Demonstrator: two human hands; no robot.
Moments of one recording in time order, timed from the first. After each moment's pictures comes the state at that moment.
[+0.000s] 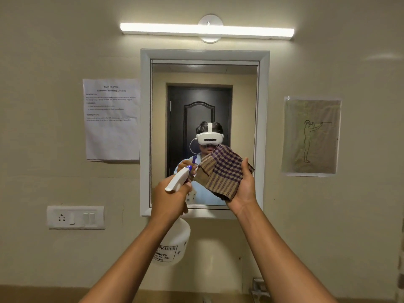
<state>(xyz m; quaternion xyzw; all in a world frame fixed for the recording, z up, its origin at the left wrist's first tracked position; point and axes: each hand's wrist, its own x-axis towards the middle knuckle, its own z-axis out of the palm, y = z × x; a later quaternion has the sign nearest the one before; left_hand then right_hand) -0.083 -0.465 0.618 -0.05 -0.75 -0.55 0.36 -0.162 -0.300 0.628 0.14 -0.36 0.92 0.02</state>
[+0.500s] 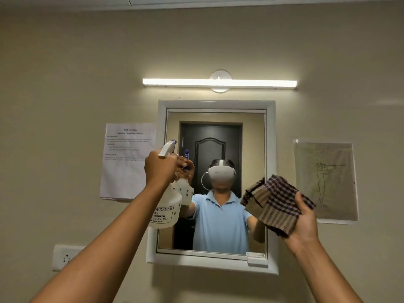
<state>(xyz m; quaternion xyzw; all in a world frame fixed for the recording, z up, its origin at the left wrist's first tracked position) -0.115 -0.509 0.775 -0.02 -0.67 -0.55 0.50 -0.155 -0.201 0.669 0.21 -0.33 0.92 0.07</state>
